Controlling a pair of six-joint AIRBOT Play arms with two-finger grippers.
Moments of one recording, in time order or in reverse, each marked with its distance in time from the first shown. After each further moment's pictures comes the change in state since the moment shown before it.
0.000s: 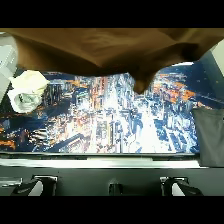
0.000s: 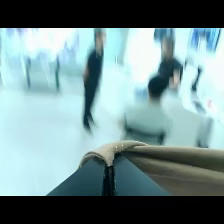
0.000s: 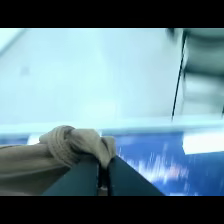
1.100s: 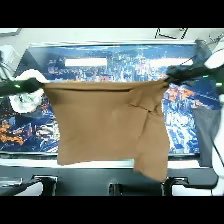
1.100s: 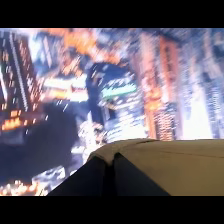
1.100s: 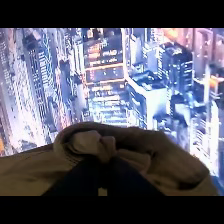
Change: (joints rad) left arm -0.056 -0.512 -0.647 0.160 -0.031 -0.008; right arm 0.211 -0.643 -0.340 -0.042 0.075 0.282
